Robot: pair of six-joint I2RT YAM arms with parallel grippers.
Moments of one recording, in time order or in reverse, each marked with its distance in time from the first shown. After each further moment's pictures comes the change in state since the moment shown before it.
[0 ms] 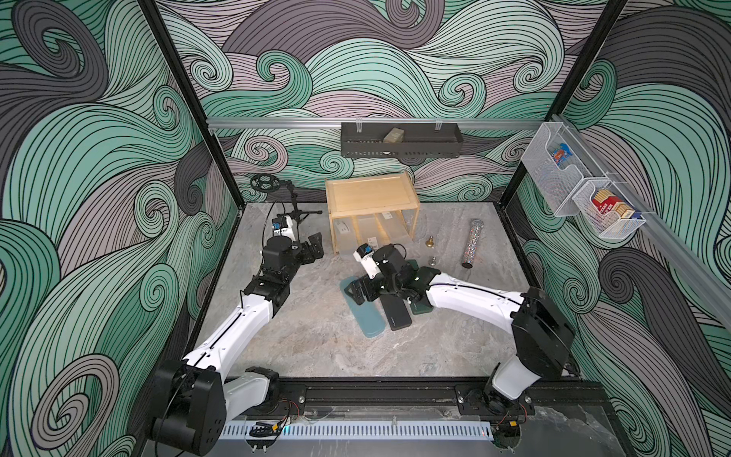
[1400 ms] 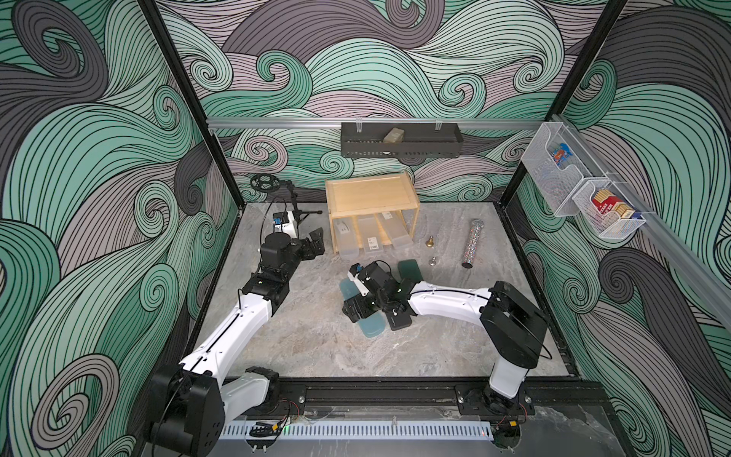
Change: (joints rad) left arm -0.006 -0.011 0.061 0.002 0.009 0.089; right arm 0.119 0.171 -0.029 -0.011 0.043 0.097
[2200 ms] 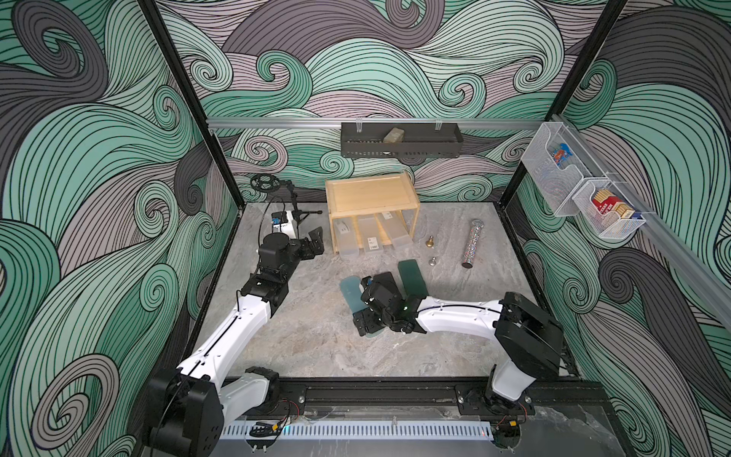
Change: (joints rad) left arm 0.000 -0.018 0.000 0.000 0.001 0.000; right arm 0.096 -0.129 -0.148 -0.039 0.200 0.158
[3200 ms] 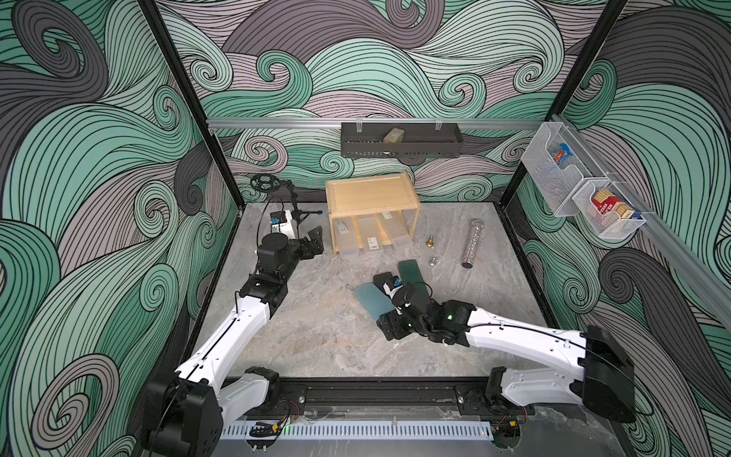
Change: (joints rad) left arm 0.000 -0.017 0.002 -0.002 0.001 -0.001; right arm 0.000 -0.365 -0.134 -0.188 0.006 0.012
